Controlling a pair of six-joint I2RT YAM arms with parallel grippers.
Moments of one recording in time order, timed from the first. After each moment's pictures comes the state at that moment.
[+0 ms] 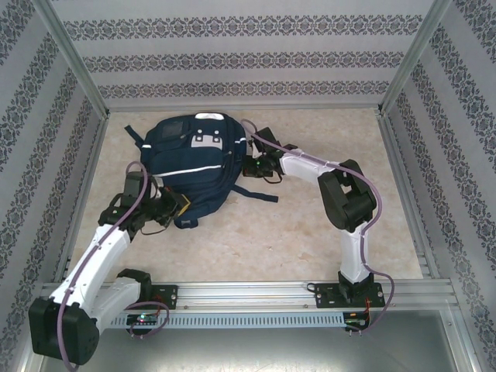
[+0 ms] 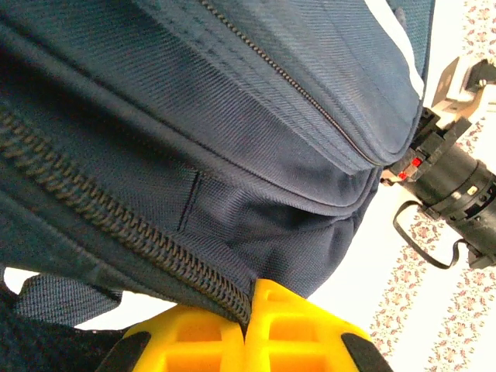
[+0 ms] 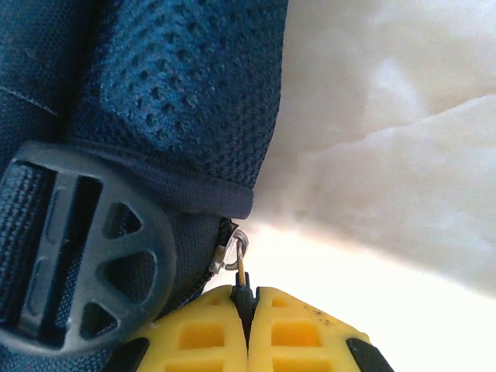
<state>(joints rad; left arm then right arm) -0.18 0.94 0.67 -0.55 0.46 -1.06 0.50 2.05 1.45 -0.38 -0.25 0.52</state>
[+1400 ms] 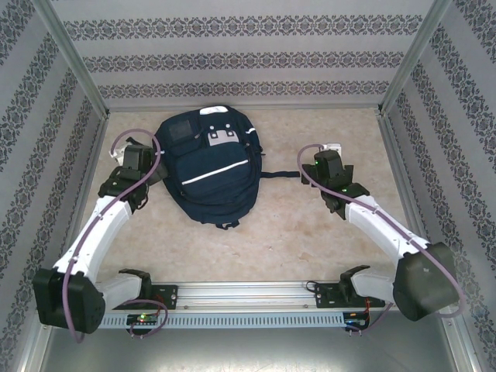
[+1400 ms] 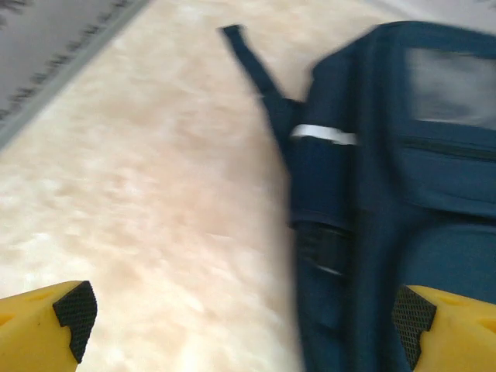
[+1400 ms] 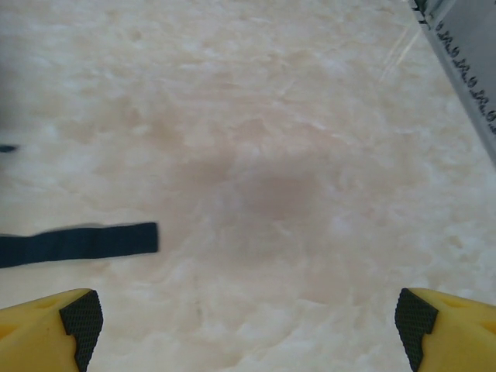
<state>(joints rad) -0.09 1.15 0.88 -0.55 -0.43 -0.54 0.33 1.24 0.76 -0.24 0.42 0.21</state>
